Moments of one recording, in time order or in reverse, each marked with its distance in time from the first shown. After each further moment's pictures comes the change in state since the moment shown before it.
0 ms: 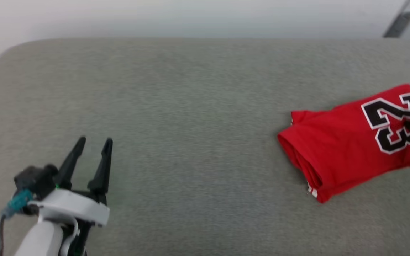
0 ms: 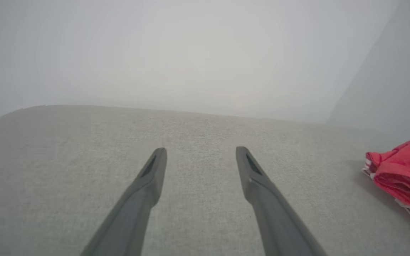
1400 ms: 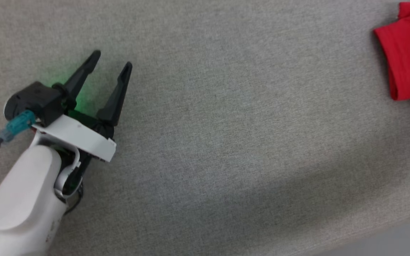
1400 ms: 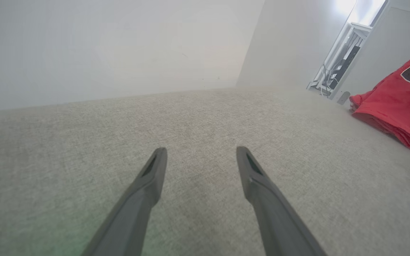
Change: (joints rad) left arm -0.387 0.126 -0.227 -0.009 -0.001 0.000 0.043; right arm -0.545 -0.122 0.150 0.681 -0.316 0.000 -0.608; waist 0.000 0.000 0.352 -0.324
